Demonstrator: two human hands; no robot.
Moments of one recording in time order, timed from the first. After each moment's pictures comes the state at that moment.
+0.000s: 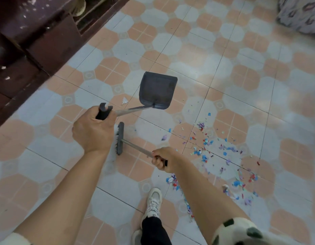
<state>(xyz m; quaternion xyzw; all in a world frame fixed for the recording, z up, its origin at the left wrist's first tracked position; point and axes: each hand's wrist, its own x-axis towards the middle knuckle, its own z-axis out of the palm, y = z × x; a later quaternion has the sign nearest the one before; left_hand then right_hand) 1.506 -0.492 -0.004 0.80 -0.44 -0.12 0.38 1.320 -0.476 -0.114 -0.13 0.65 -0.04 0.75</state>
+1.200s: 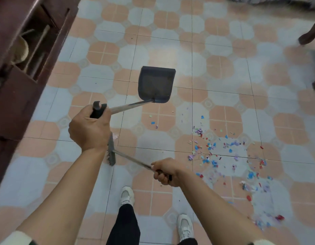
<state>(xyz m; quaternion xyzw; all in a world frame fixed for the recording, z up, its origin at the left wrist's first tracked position) 1.520 -0.779 0.002 0.70 -0.53 -0.24 0.41 1.356 -0.653 -0.096 -0.04 0.64 -0.15 0.75</state>
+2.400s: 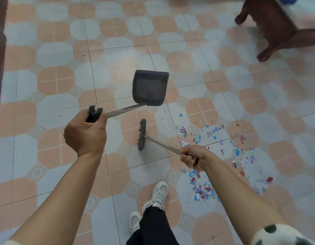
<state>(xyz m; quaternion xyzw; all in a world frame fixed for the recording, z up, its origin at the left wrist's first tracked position) 1.470 -0.906 0.005 0.62 -0.63 -0.31 0.35 1.256 -0.703 -0.091 0.16 0.66 -0.34 0.65</state>
